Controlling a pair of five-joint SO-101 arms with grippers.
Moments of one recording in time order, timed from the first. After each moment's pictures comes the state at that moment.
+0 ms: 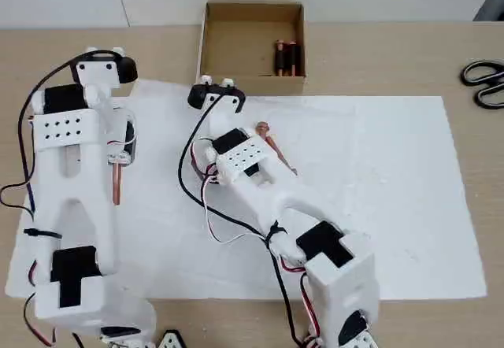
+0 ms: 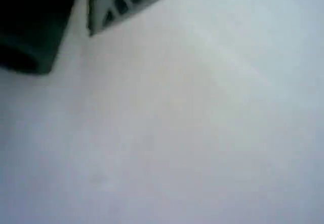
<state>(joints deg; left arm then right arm) -13.2 3.9 -4.1 96.6 -3.5 -37.7 24.0 0.1 54.8 -31.0</state>
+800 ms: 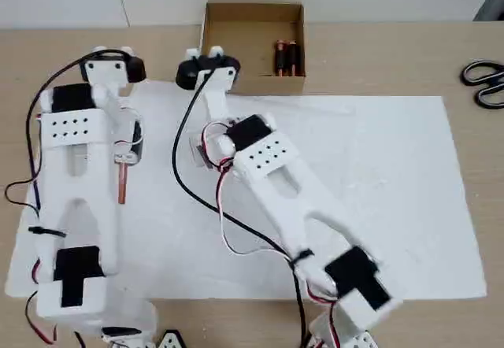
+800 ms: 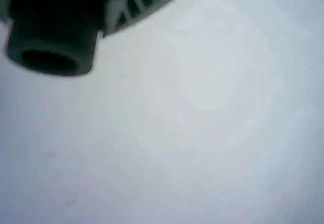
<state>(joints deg) -10.0 3.9 -4.1 96.6 -3.5 -36.8 4.3 0.0 63.1 -15.6</state>
